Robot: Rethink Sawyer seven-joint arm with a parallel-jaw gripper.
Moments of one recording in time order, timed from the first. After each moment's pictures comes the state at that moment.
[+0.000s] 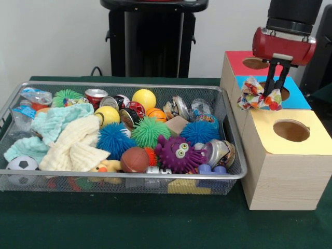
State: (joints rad) arm 0.37 -0.57 -0.40 1.68 0.45 0.27 1.66
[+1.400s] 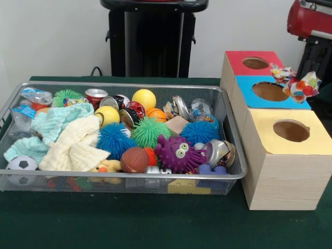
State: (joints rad) arm 0.44 -0.49 -0.55 1.36 0.46 0.61 1.82
